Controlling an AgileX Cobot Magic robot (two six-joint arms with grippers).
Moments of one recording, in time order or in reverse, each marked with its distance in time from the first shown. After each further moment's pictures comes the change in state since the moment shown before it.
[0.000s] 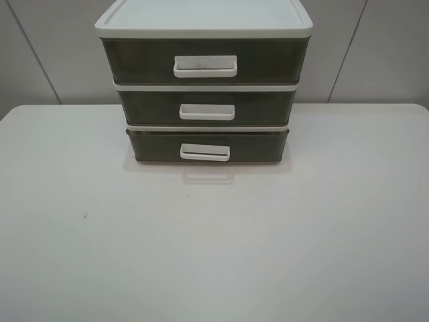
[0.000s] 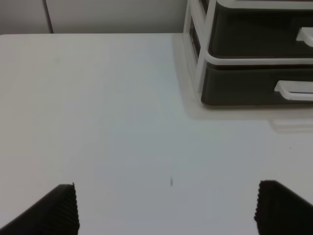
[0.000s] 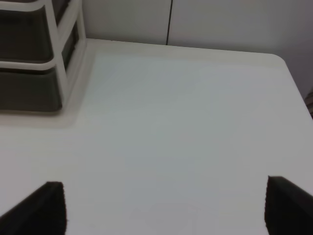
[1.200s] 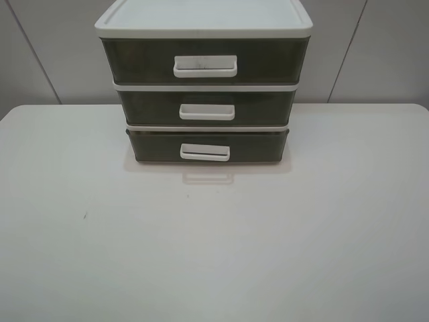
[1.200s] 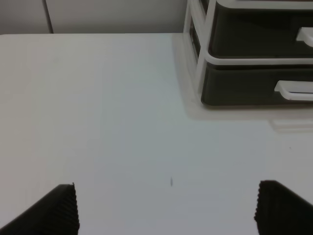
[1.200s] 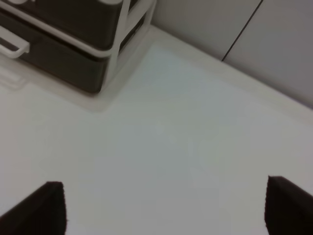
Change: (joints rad) left arm 0.000 0.000 0.000 0.000 0.000 0.000; right arm 0.453 0.419 -0.235 -0.232 -0.004 -0.001
